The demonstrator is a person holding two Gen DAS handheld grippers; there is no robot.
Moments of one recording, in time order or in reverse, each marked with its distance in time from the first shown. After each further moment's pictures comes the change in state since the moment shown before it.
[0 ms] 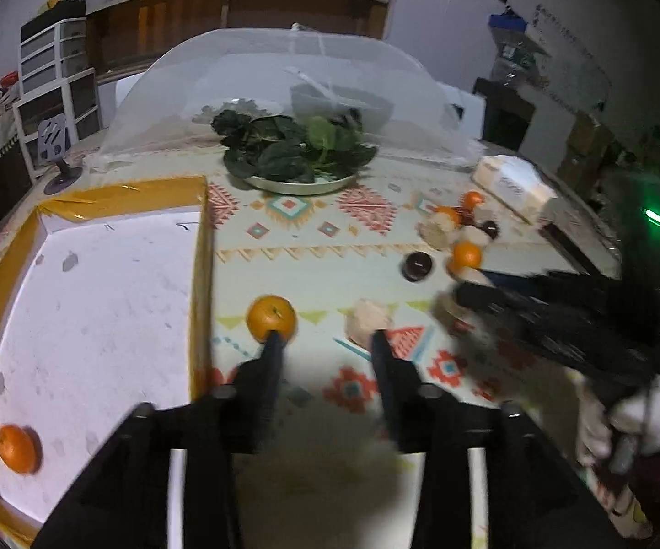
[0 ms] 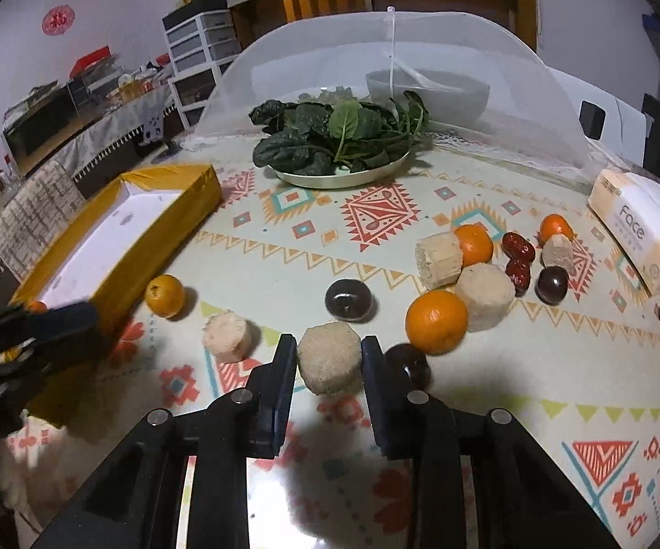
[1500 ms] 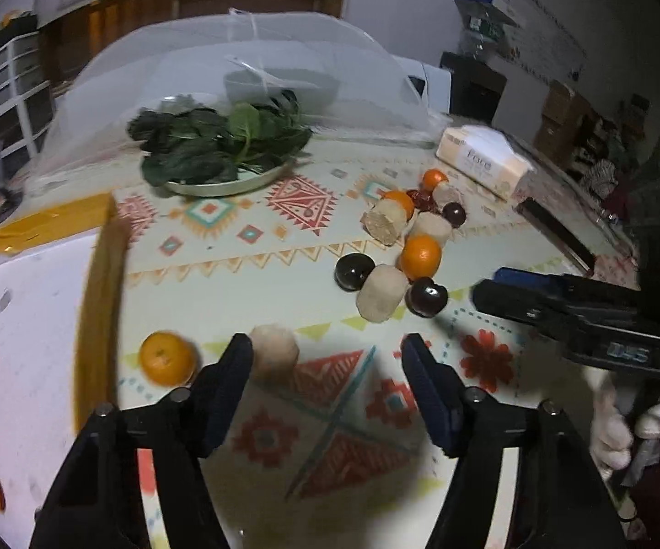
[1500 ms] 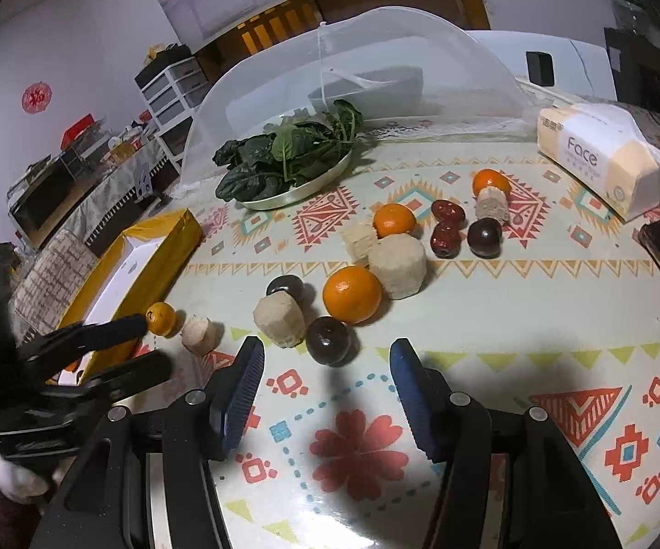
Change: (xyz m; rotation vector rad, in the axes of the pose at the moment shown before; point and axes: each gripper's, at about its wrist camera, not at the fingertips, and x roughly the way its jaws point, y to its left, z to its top) left arm 0.048 -0.058 0.014 0.101 0.058 -0.075; right arm -0.027 -0.066 -0.021 0.208 -0.061 0.092
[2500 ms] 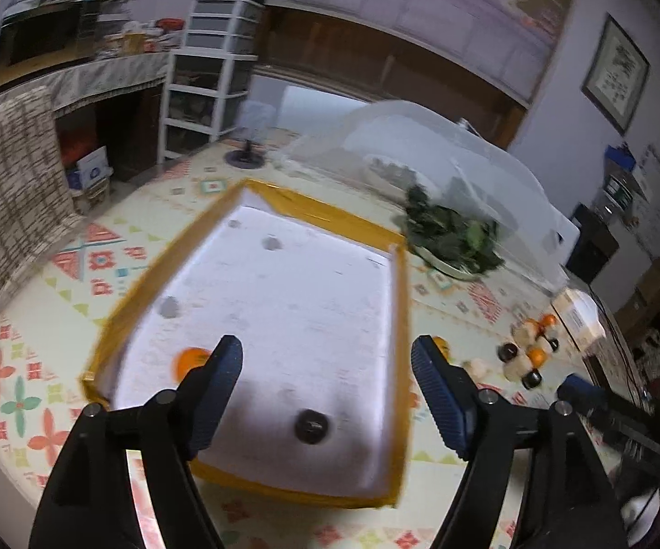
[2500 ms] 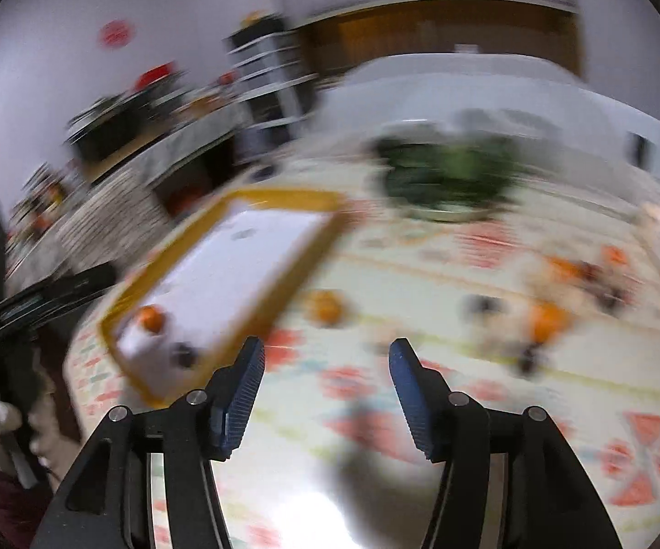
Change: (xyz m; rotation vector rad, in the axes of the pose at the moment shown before) left arm -0.171 0.143 -0.077 -0.501 -0.227 0.235; right arm -0.017 0.125 -0.007 -0.209 0.002 0.054
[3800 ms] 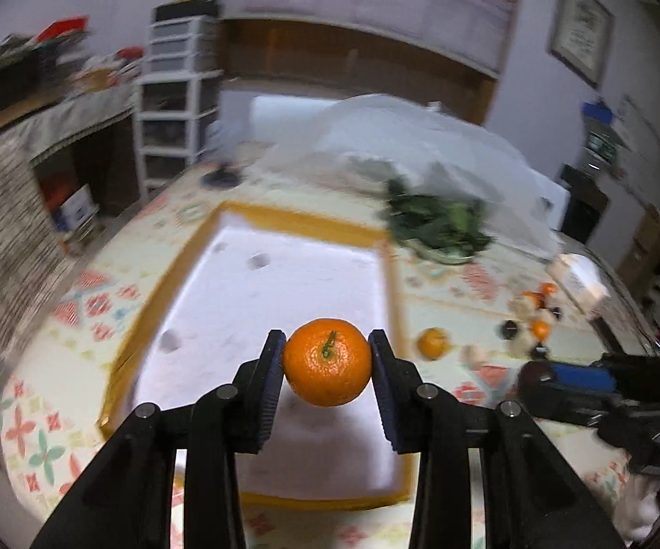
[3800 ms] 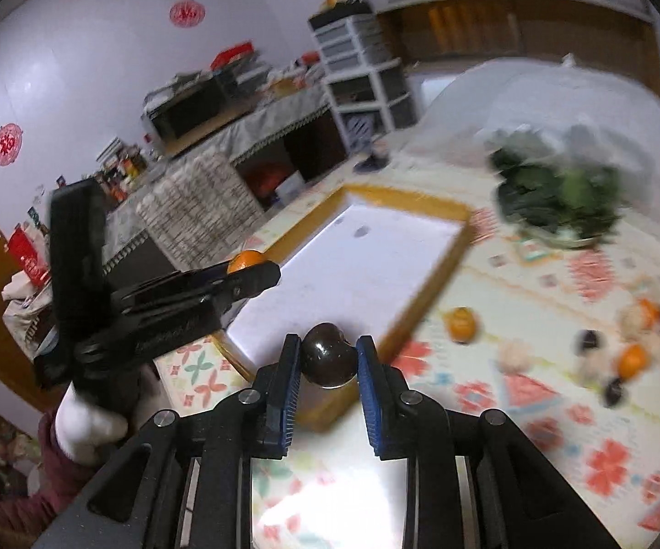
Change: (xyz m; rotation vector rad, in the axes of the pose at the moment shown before) left arm -0.003 0.003 0.009 0.125 0.005 0.032; right arm 0.019 0.104 0.029 -0.126 0.100 0.287
